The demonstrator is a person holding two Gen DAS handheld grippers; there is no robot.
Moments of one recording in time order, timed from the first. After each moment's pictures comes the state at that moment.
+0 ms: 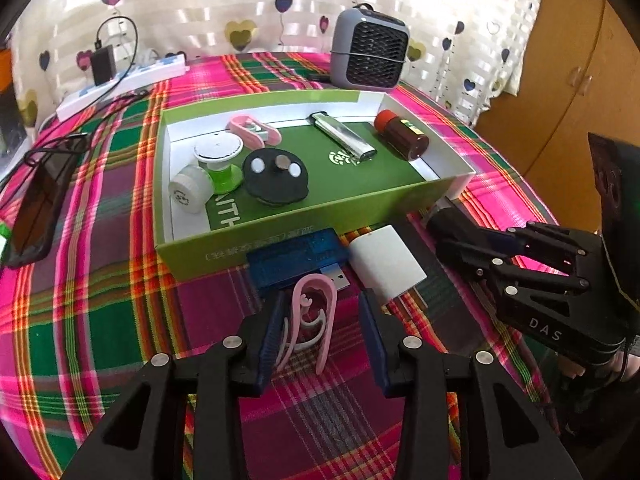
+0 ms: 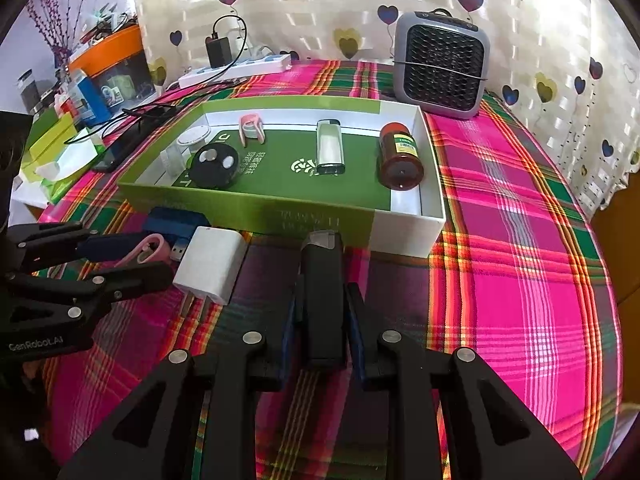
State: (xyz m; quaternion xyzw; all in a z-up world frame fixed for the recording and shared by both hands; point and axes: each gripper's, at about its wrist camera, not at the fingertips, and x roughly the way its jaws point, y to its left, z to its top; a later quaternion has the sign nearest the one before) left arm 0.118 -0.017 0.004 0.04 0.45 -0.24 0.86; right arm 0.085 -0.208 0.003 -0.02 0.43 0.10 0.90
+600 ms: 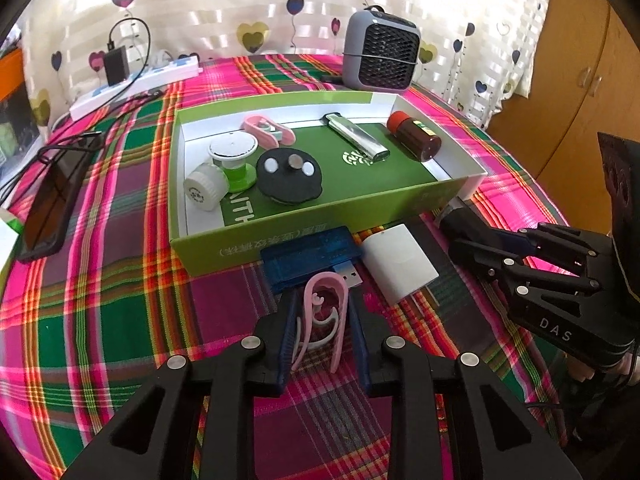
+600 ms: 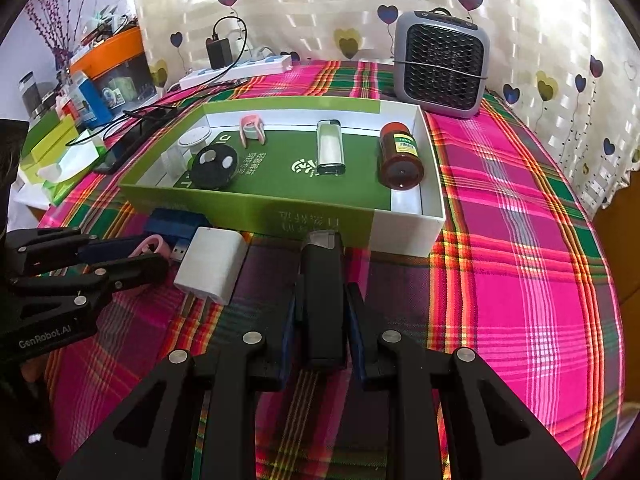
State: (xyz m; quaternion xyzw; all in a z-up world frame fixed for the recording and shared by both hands) left arm 0.116 -0.015 0.003 0.04 0.45 -0.22 0.86; right arm 0.085 -0.210 0.002 -0.01 0.43 0.10 0.90
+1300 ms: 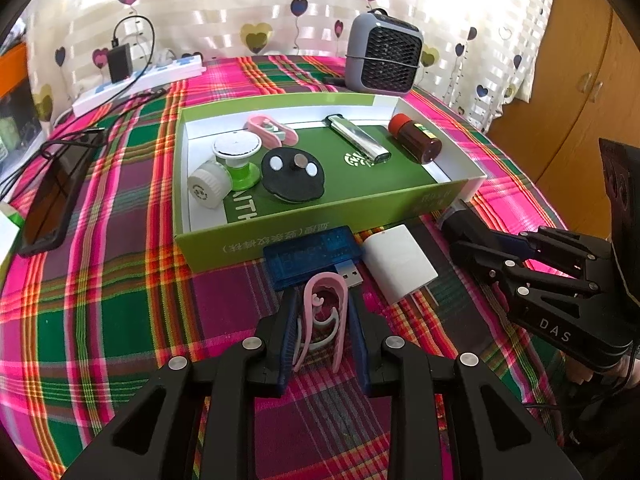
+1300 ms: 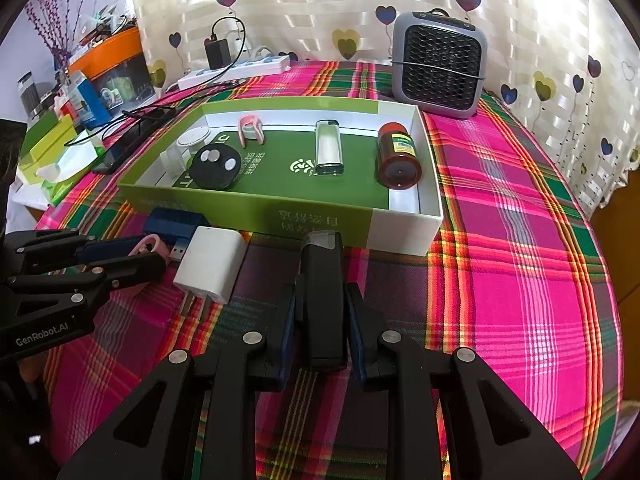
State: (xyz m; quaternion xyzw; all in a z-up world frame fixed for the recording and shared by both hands) left arm 0.115 -0.013 0.004 0.03 0.45 -0.22 0.87; right arm 0.085 -0.210 0.003 -0.01 0.43 0.10 0.90
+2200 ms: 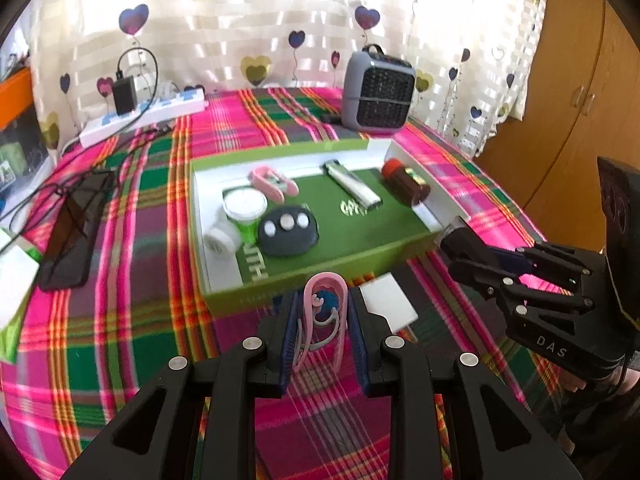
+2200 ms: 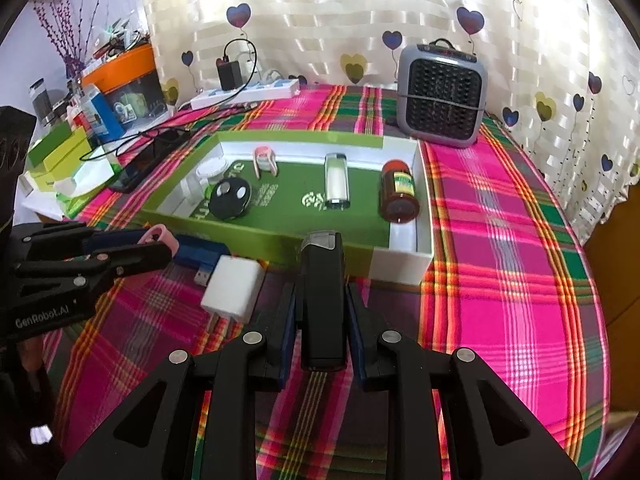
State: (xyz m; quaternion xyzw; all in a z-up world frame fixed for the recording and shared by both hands) left arm 0.120 -0.009 0.043 0.03 0.41 -0.22 0.88; right arm 0.079 -0.209 0.030 -0.02 0.40 0.11 0.91
